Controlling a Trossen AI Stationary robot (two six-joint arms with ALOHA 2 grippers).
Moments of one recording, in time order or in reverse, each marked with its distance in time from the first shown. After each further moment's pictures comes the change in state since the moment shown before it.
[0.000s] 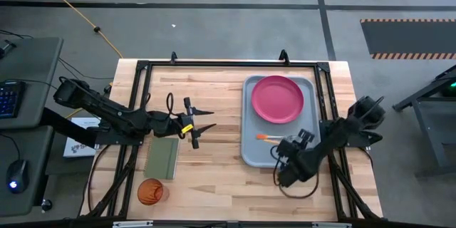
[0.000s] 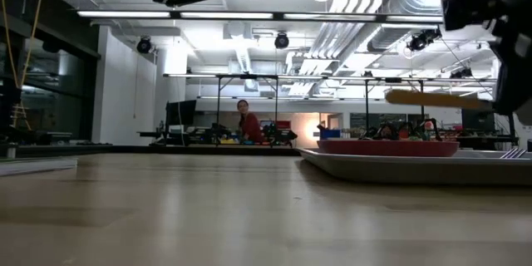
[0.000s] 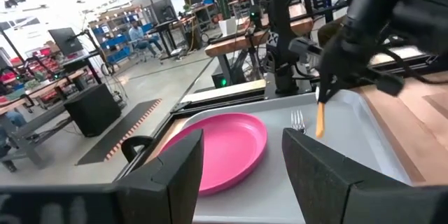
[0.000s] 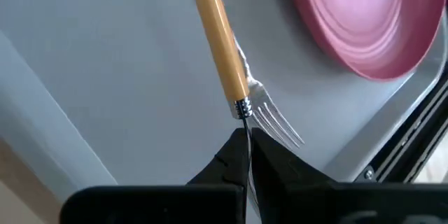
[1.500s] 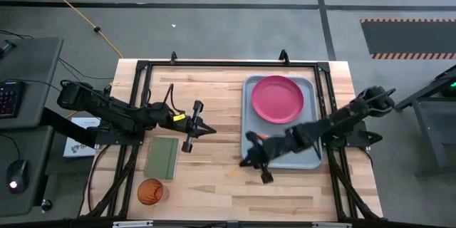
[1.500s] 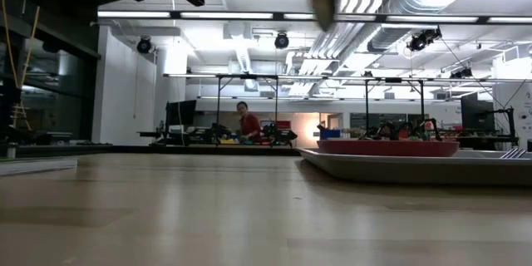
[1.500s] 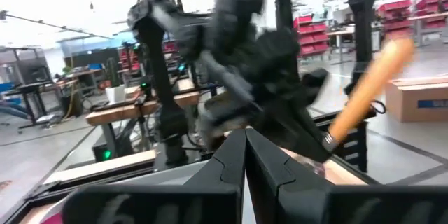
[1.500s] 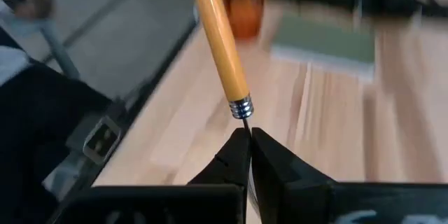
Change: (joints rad) left arm 0.159 0.078 -0.069 0.338 0.652 -0.130; right arm -0.271 -0.187 -0.085 1.320 -0.415 -1.168
